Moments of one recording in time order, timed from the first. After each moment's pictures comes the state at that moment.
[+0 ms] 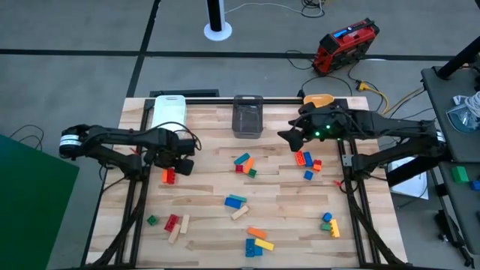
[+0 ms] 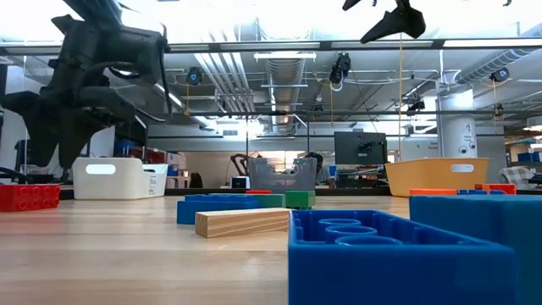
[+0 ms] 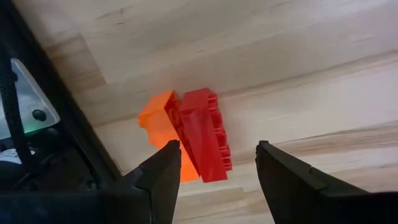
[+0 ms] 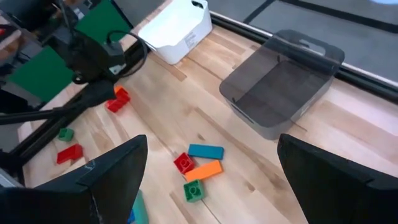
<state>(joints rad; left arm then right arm) 0.16 1.26 0.74 -1.15 0.09 -1.12 -0.08 1.13 1.22 -0.70 0.26 0.64</state>
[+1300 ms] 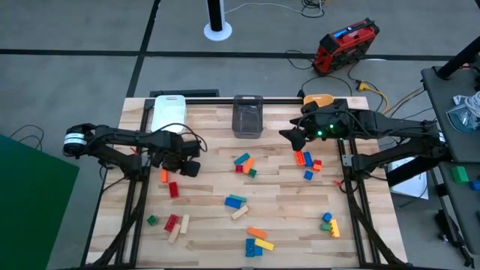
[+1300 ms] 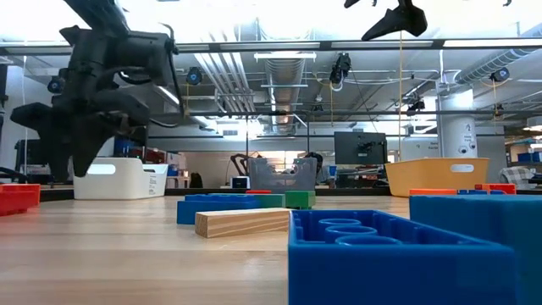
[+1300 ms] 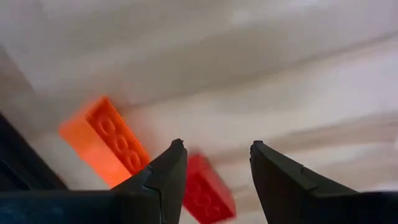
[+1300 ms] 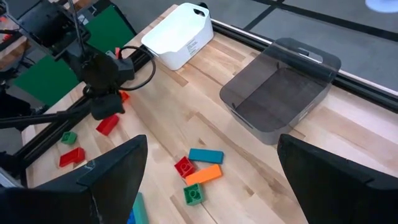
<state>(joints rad) 0.13 1.31 0.73 -1.00 0.18 -1.17 -0.08 1.12 1.22 -0.70 0.26 0.63</state>
